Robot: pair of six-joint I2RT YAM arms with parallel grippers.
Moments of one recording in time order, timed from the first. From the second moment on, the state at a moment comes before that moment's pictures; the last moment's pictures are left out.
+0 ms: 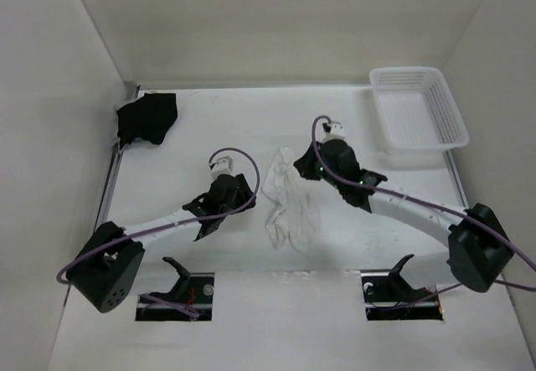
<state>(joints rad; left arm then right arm) -0.65 1.22 0.42 0.13 -0.24 -0.79 0.66 1.39 0.88 0.07 0.12 0.70</state>
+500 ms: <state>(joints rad) -0.95 1.13 0.41 0.03 -0.24 -0.91 1.33 1.06 0.54 -0.52 0.37 1.18</state>
